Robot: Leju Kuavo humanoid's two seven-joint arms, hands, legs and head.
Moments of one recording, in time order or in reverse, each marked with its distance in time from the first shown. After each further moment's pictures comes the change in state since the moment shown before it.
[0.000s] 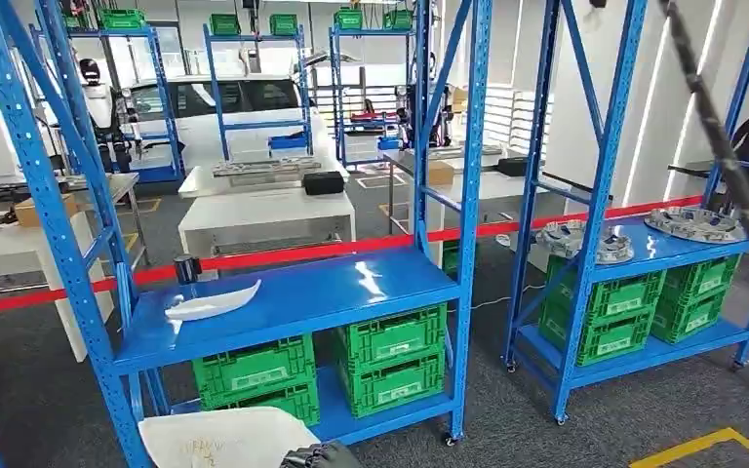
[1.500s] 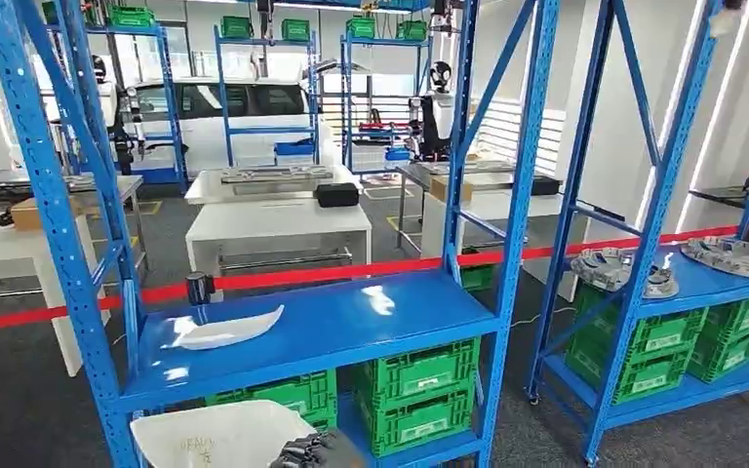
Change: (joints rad) left arm -0.015 -0.001 -0.001 -0.003 0.028 -0.007 0.017; right arm -0.076 -0.066 0.115 -0.041 -0.097 0.031 -0.003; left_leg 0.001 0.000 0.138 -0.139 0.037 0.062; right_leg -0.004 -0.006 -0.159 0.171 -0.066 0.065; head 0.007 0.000
